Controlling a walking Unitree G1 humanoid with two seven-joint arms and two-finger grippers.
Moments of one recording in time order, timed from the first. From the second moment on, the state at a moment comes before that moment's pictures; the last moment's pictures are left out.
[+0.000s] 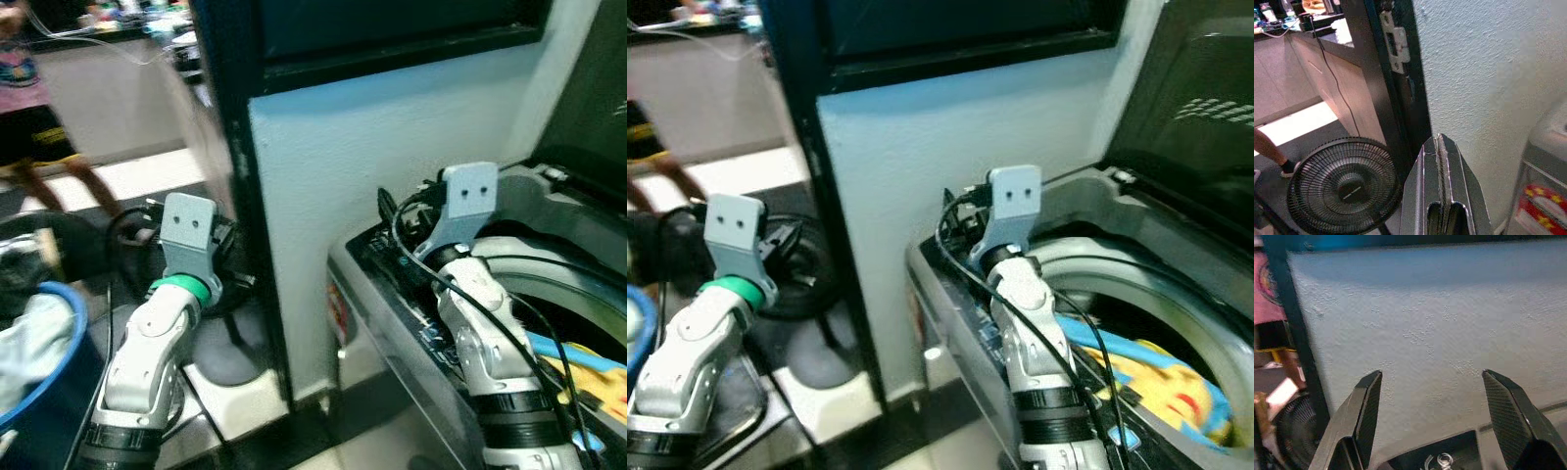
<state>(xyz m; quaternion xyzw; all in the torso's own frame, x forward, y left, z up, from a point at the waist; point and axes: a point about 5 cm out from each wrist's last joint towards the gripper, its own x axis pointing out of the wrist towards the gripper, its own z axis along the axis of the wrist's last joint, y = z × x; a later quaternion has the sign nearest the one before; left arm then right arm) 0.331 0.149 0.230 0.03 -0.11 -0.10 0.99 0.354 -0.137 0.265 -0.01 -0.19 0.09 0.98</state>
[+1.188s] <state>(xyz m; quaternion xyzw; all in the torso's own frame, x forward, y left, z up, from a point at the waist) 0.332 0.149 0.235 0.01 -0.11 -0.11 0.99 0.352 -0.145 0.264 0.03 -0.20 0.08 0.98</state>
